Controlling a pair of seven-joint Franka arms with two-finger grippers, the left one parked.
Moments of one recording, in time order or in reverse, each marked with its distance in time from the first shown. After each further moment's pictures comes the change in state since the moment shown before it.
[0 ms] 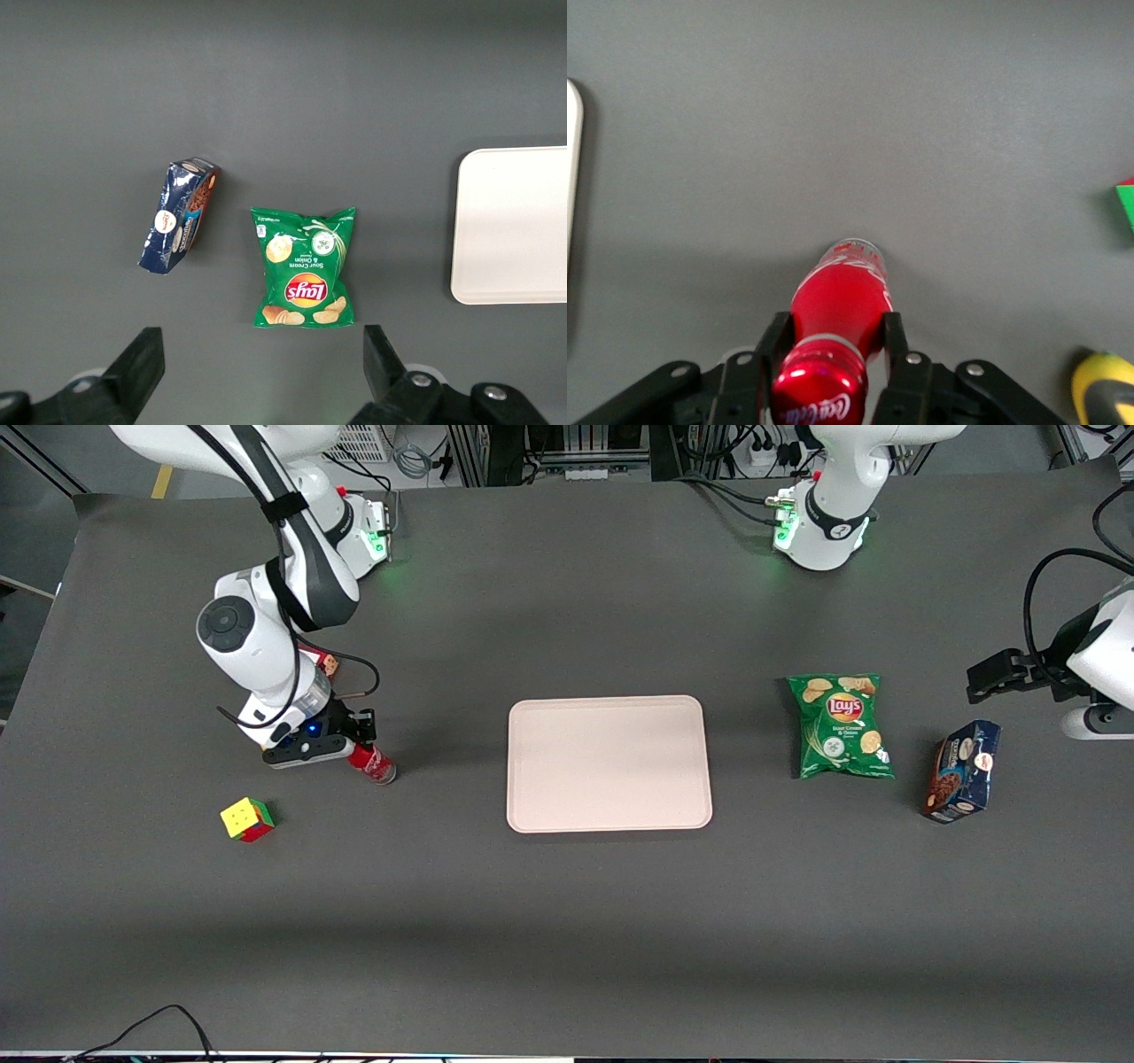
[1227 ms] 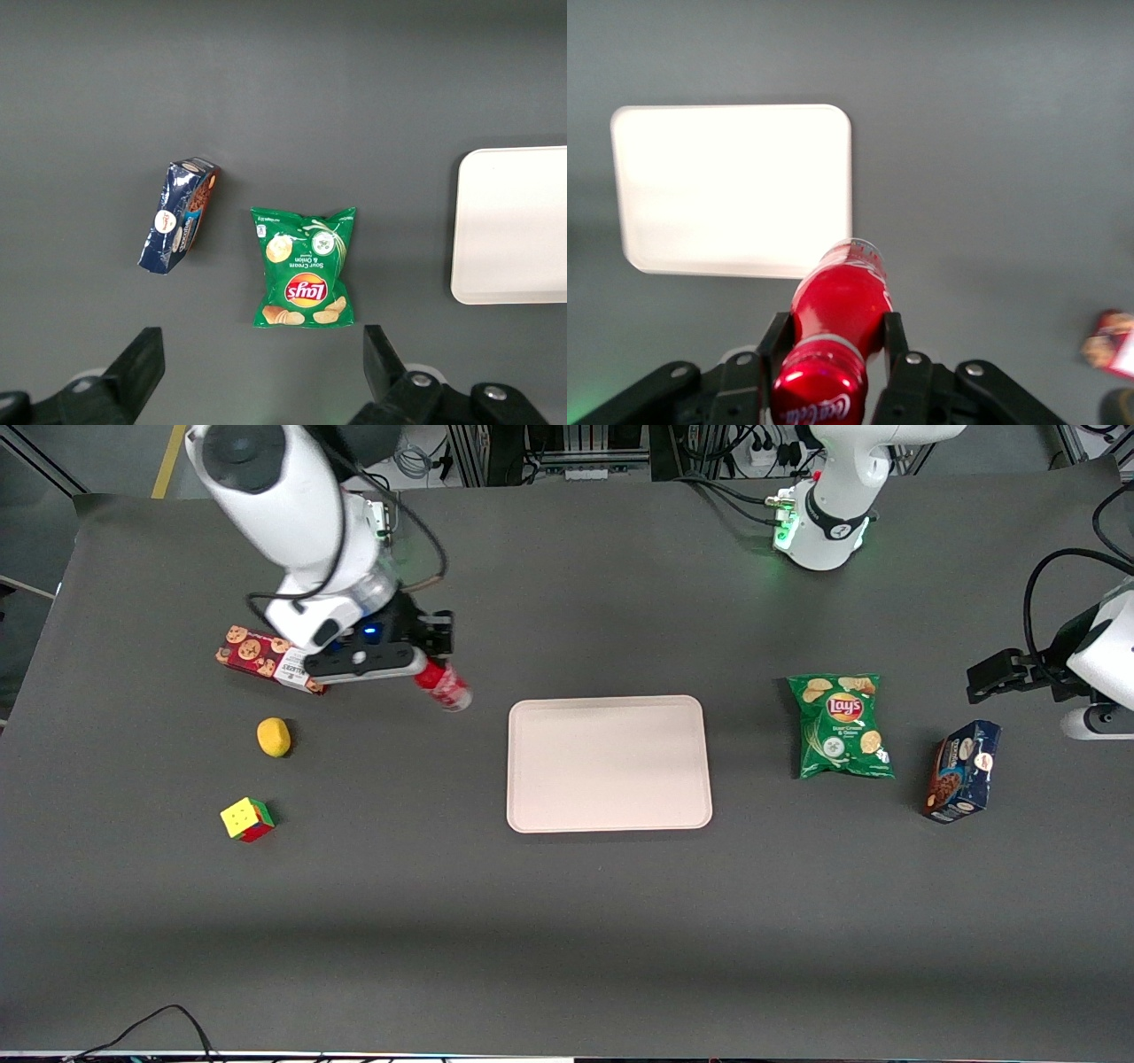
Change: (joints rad) arm 0.443 0.000 -0.118 0.636 0.088 -0.674 0.481
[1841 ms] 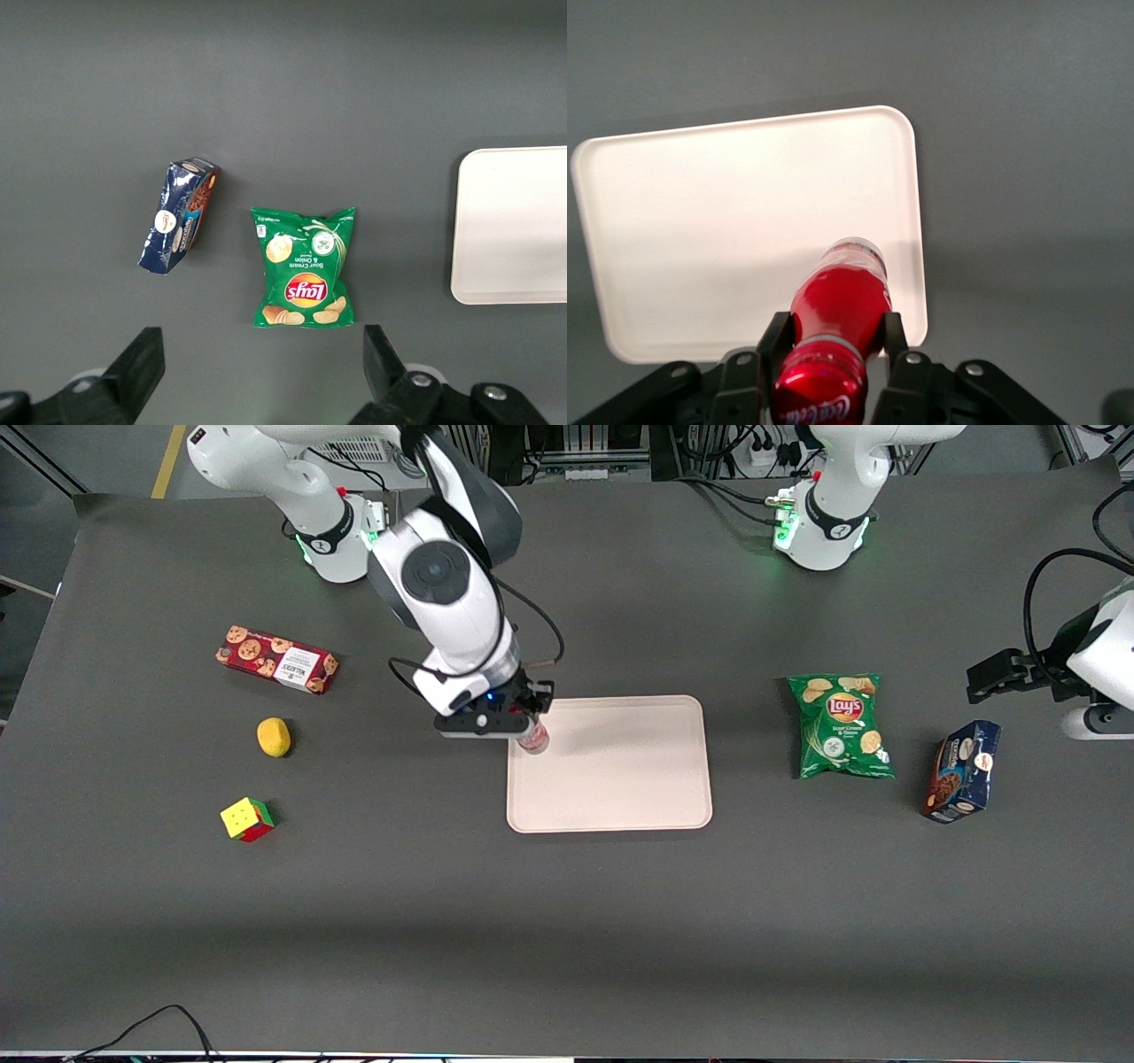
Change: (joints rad) arm 0.056 0.293 0.039 -0.001 0.000 0.307 0.151
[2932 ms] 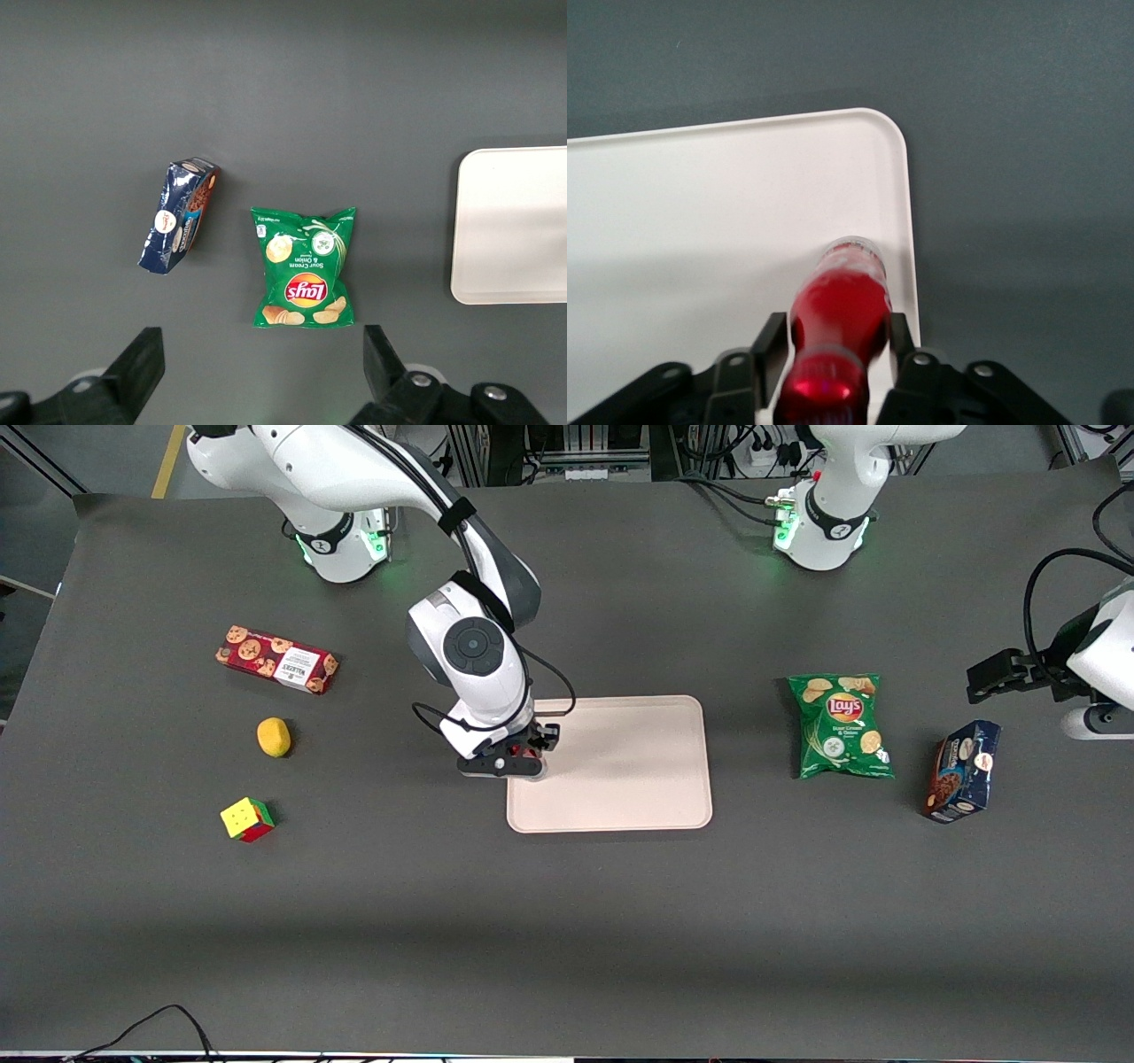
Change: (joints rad) arm -0.011 0.155 -0.001 0.008 -0.026 0.110 0.000
